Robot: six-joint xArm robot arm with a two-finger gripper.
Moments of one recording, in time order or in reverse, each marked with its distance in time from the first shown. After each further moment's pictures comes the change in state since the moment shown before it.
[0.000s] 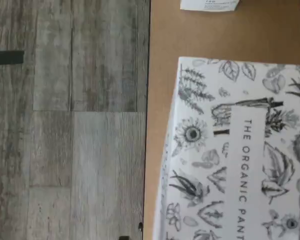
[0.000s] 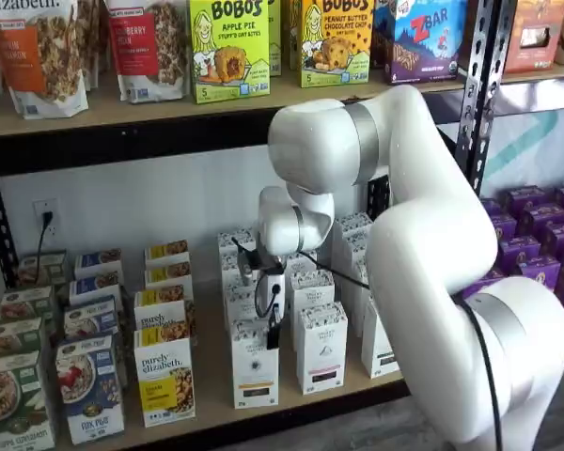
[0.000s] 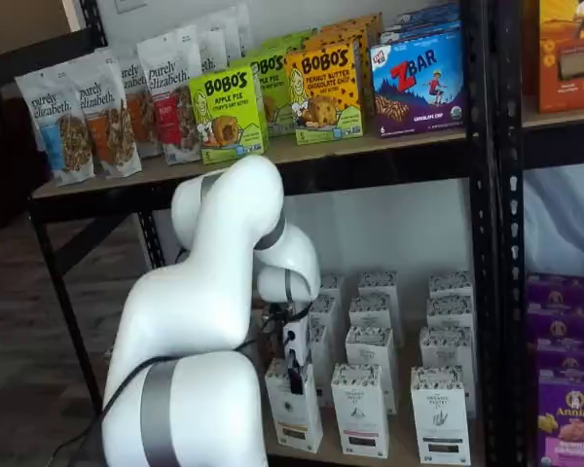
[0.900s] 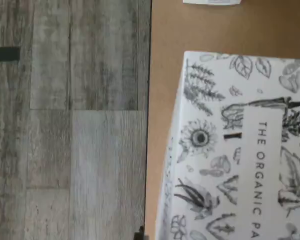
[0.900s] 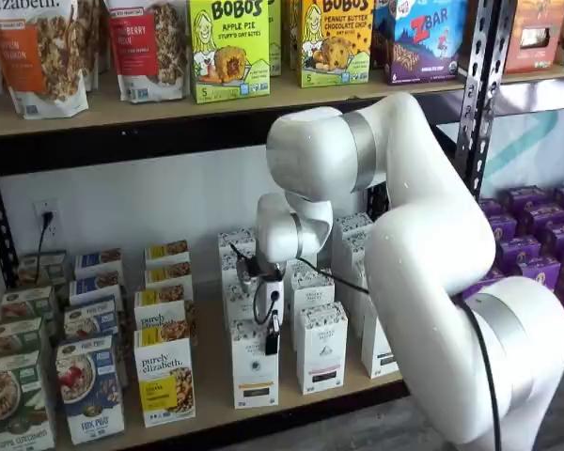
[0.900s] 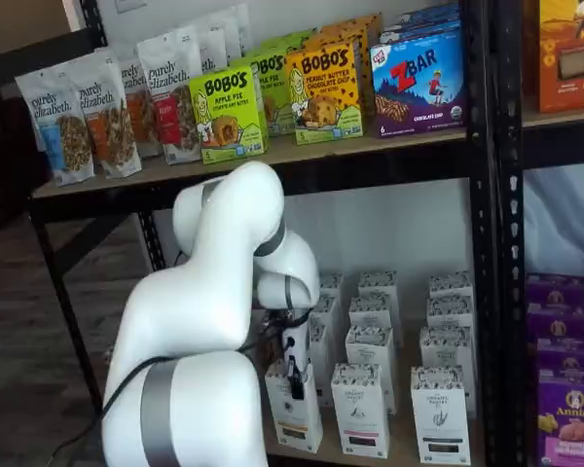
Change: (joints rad) arm 0.006 0.035 -0.023 -0.012 -0.010 0.016
